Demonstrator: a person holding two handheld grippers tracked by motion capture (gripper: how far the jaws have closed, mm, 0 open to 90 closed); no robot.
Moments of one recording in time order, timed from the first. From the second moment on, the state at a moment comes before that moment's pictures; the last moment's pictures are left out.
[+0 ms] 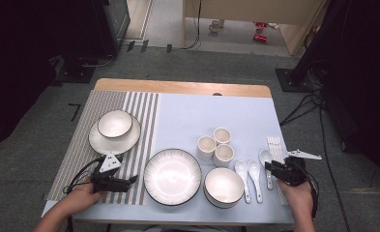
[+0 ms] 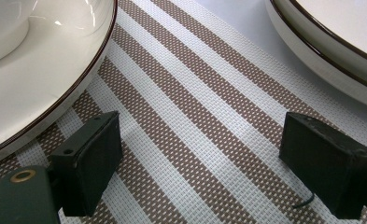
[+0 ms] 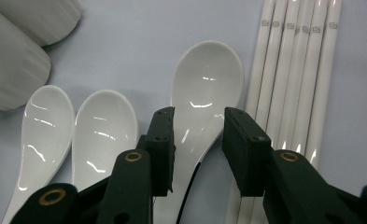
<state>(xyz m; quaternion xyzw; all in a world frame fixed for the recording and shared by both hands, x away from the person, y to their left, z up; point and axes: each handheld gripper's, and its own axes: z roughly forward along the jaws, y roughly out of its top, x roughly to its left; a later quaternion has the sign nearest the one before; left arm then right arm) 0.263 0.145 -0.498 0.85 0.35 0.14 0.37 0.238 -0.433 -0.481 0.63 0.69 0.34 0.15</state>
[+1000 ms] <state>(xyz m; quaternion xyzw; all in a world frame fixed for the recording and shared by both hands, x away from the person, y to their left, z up) 0.263 0.145 -0.498 0.85 0.35 0.14 0.37 0.238 -0.419 -0.484 0.62 0.71 0.32 0.12</state>
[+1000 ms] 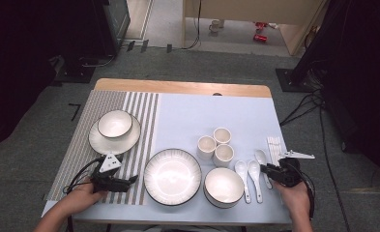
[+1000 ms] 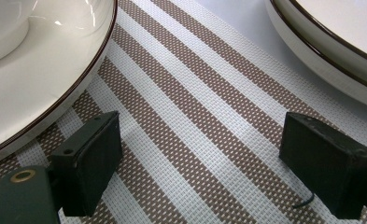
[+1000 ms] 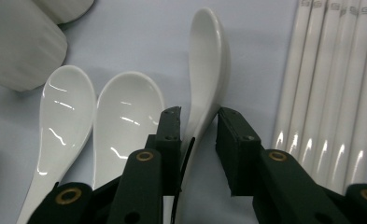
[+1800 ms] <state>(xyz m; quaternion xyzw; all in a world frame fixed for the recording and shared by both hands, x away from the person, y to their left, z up) 0.263 0.145 -0.497 0.85 0.35 0.14 0.37 0.244 -0.416 -0.481 0.64 0.70 0.30 0.12</state>
